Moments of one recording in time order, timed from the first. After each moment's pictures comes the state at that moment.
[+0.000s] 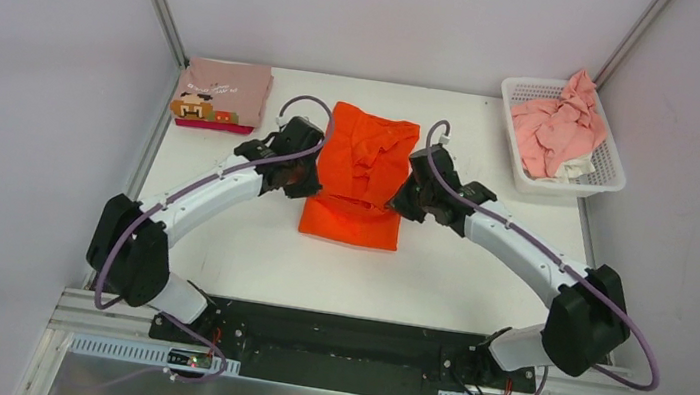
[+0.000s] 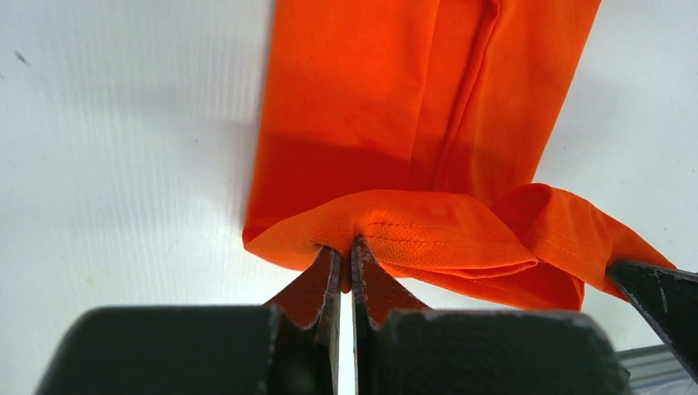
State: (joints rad) left arm -0.58 1.44 1.11 -0.62 -0.13 -0.78; right arm 0.69 1.41 1.07 -0.53 0.10 1.01
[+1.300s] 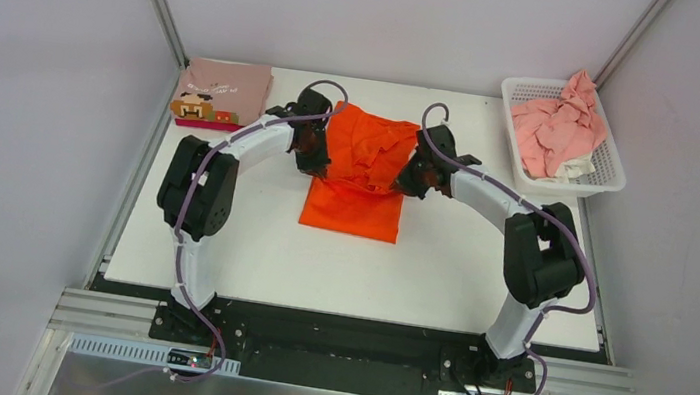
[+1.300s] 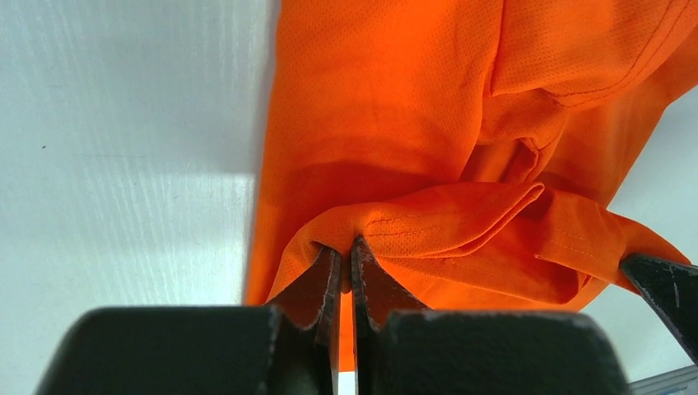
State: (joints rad) left arm -0.40 1.95 1.47 -0.61 0.07 -0.63; right arm 0.48 1.81 1.25 -0.39 -0.04 0.92
